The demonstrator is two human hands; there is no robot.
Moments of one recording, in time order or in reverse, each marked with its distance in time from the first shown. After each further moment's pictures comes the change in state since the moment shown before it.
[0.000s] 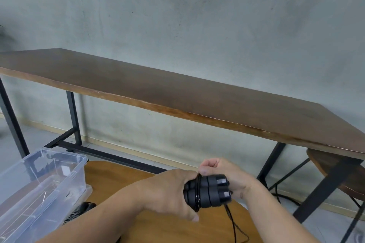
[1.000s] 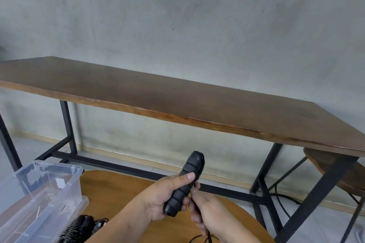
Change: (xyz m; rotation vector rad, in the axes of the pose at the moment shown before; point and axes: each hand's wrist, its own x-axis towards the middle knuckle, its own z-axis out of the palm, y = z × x) left_hand 0.043 -0.049 0.028 -1.280 0.024 -0.173; right_hand -0.002 0.051 0.059 -0.169 0.275 0.127
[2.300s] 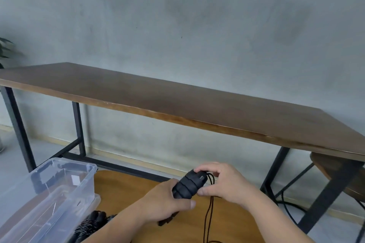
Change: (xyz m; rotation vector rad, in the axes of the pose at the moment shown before) left_hand -0.057 -0.006 -0.012 0.856 0.280 0.098; right_hand 0.000 -0.043 -0.037 -0.561 0.074 -0.340
